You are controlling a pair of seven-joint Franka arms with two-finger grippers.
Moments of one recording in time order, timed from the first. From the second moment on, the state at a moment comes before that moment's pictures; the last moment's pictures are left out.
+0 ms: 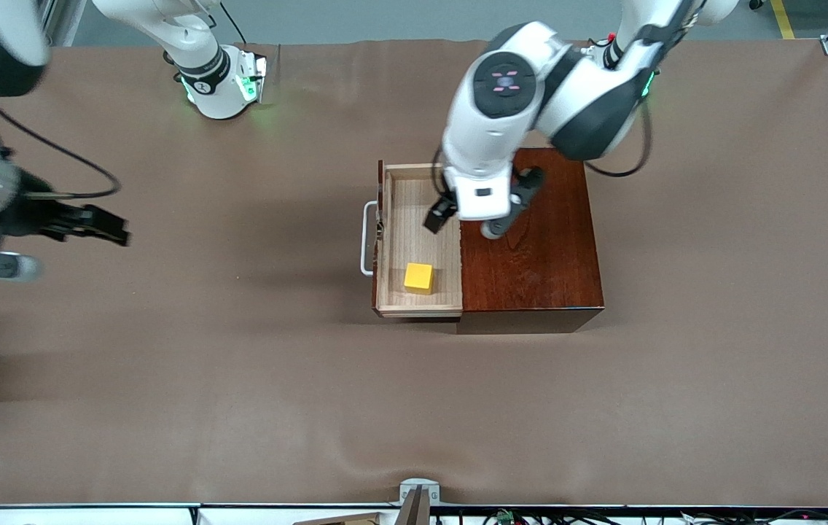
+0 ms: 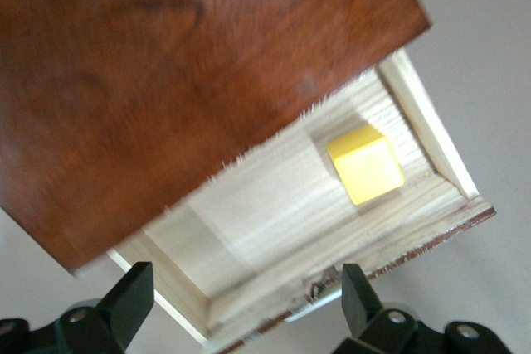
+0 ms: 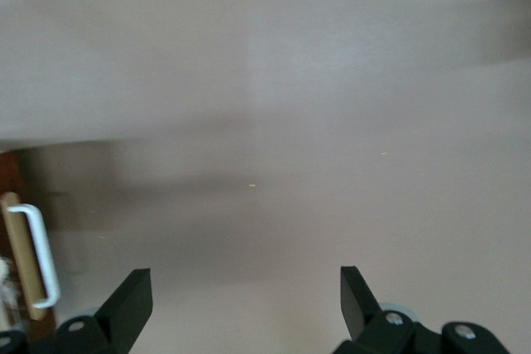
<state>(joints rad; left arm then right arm) -0.64 0.43 -0.13 -1.38 -0.10 1.80 -1.72 0.11 0.24 -0.07 -1.28 0.05 1.44 0.13</state>
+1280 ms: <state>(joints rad) -0.96 0.71 0.05 -1.26 -0.10 2.16 -2.42 0.02 0.10 -0.06 -1.48 0.00 1.53 0.03</state>
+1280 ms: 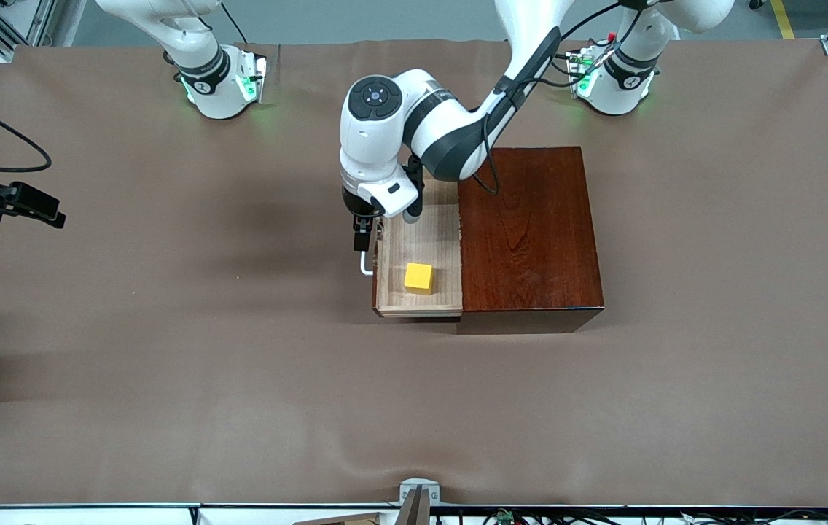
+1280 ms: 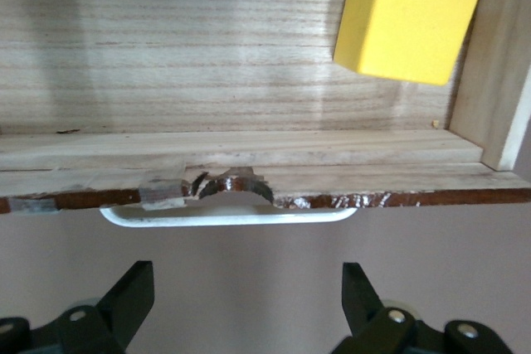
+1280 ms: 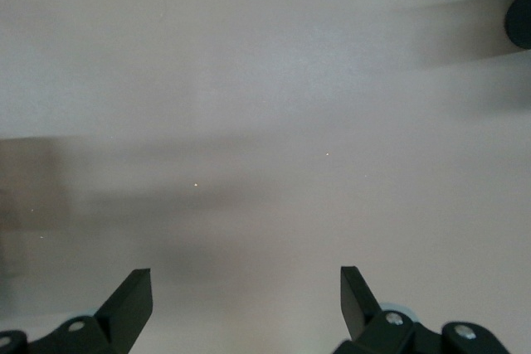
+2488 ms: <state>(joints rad) -0.98 0.76 0.08 -1.24 -0.10 2.05 -2.37 0.02 0.10 -0.06 -1.48 0.00 1.52 0.03</state>
